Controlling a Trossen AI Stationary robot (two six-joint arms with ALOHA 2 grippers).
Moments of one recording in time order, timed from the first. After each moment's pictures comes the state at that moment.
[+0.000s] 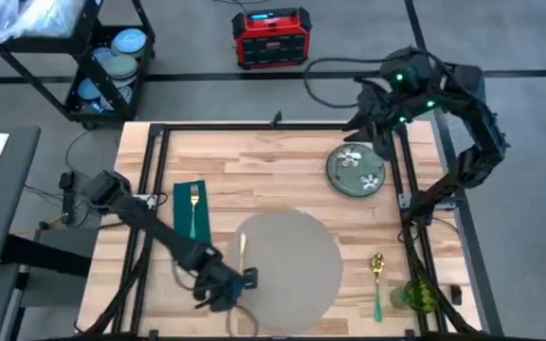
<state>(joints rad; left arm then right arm) -0.54 1.76 1.22 -0.54 0.05 0.99 -0.43 1.55 2.33 -1.57 -0.31 -0.29</state>
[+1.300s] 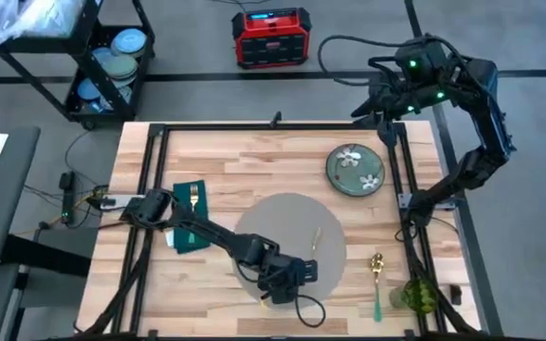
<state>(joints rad) -0.38 2.18 1.71 -0.42 -0.02 1.21 -0.53 1.52 2.33 -1.57 -0.31 -0.23</state>
